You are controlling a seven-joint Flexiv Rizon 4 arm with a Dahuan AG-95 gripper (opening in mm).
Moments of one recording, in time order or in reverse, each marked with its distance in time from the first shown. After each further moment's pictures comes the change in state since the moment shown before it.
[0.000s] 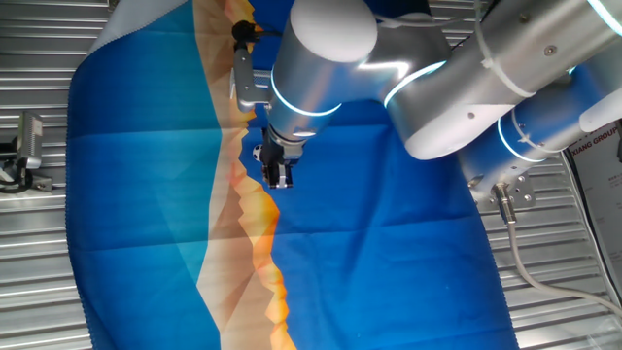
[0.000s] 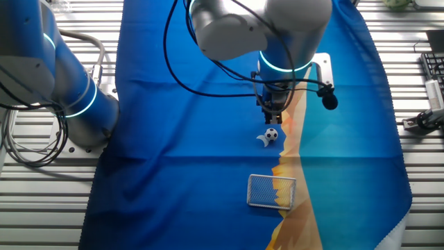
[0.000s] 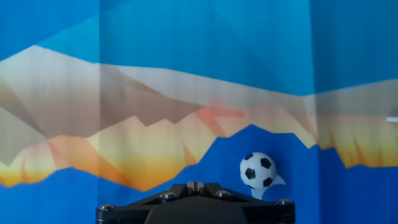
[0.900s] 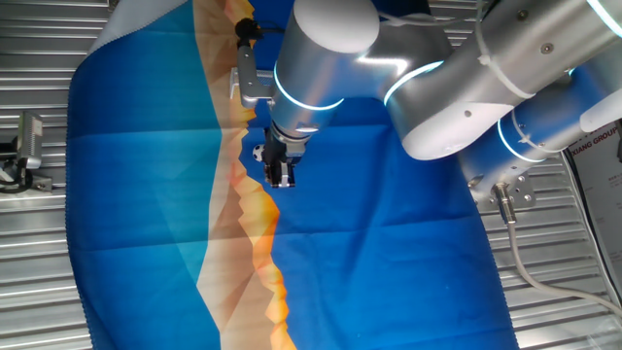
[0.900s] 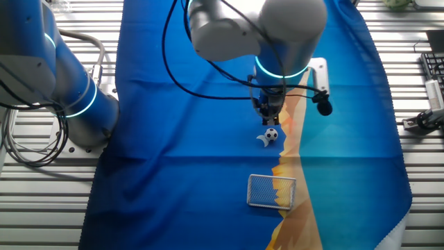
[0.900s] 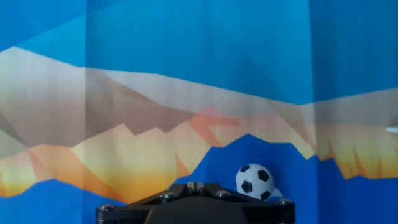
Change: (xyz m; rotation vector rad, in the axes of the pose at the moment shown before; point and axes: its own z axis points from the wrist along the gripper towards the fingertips) arm 0.006 0.001 0.005 -0.023 -0.019 0.010
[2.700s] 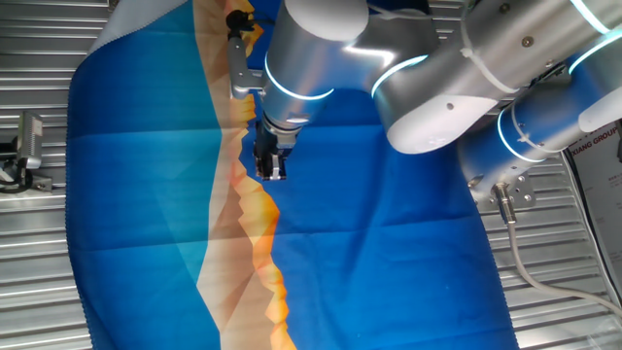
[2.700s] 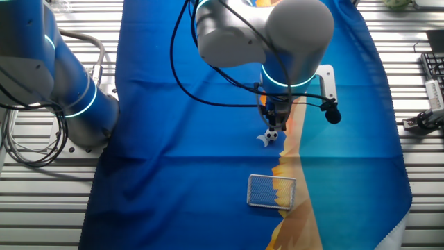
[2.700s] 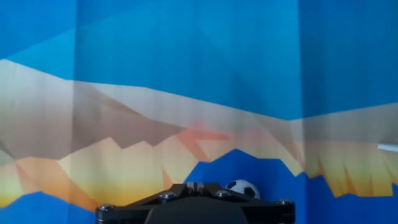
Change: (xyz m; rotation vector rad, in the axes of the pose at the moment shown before) arm -0.017 -0.015 -0.001 -0.003 -0.007 -0.013
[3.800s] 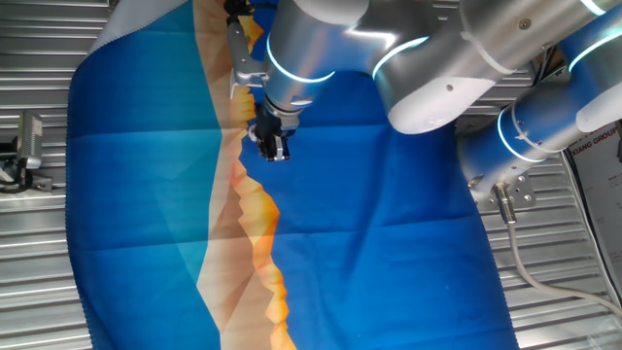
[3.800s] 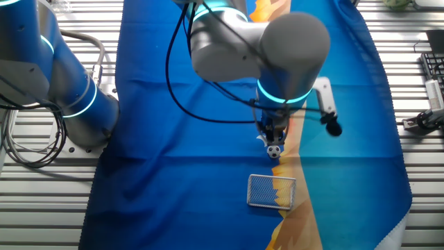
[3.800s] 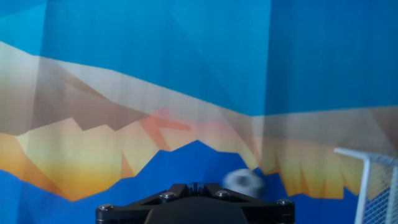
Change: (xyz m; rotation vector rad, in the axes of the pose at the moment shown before) arm 0.006 -0.042 -0.004 0.051 0.015 -0.109
